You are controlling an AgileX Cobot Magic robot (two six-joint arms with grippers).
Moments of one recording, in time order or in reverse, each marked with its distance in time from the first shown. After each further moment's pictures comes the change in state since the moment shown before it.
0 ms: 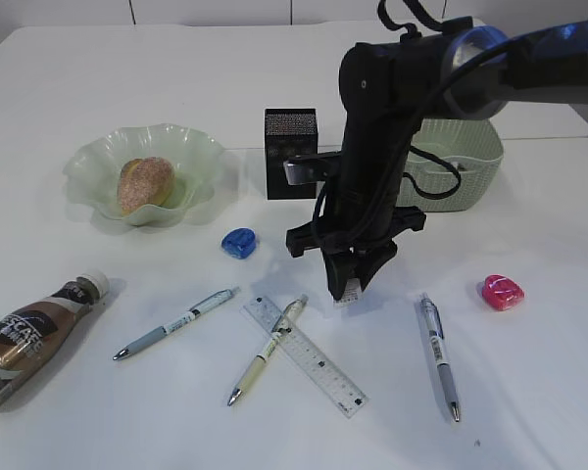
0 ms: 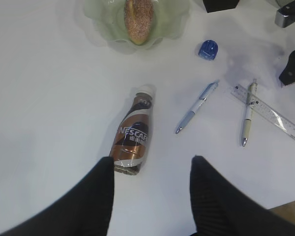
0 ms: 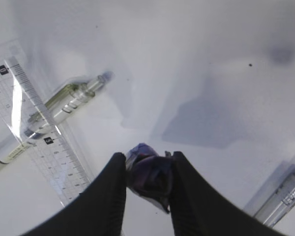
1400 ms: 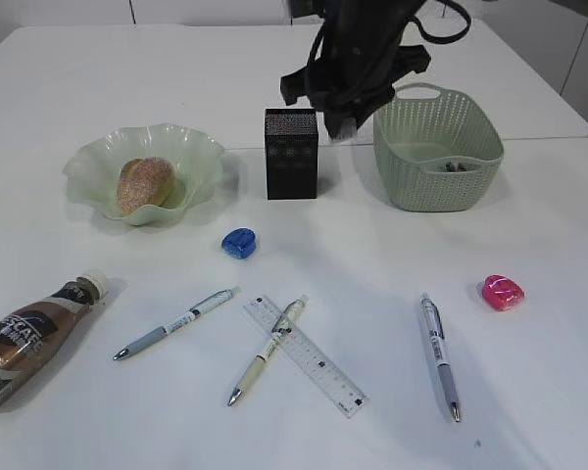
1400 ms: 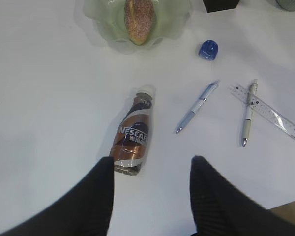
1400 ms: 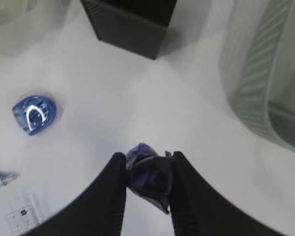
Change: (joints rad) left arm 0.000 0.000 0.000 0.000 0.000 0.000; right arm -0.002 0.002 -0.437 -0.262 0.021 0.109
